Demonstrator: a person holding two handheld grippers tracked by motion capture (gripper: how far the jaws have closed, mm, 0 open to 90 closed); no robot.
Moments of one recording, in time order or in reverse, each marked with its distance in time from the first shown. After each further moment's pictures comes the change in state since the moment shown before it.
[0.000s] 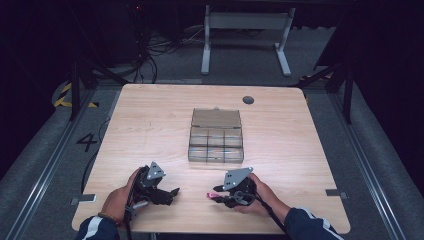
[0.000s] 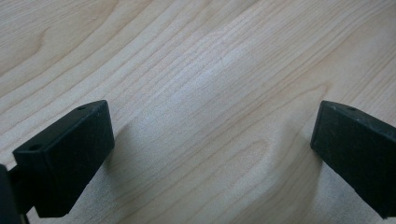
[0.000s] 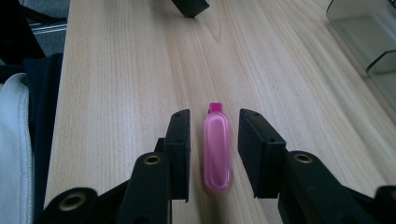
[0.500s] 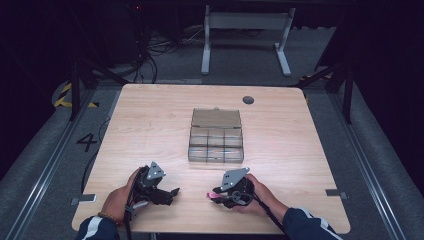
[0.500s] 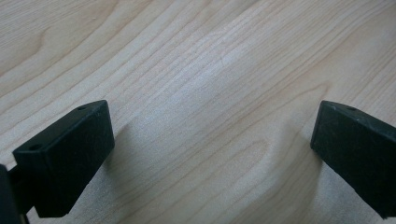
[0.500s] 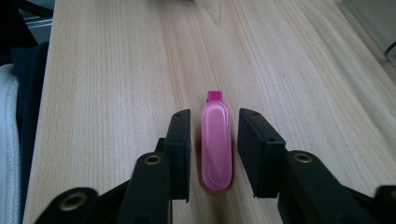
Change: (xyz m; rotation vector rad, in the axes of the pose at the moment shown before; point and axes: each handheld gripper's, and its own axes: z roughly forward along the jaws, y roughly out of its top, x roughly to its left) left arm 0.000 0.000 0.000 0.000 0.000 0.000; right arm -0.003 -0.005 0.010 0.031 0.014 0.013
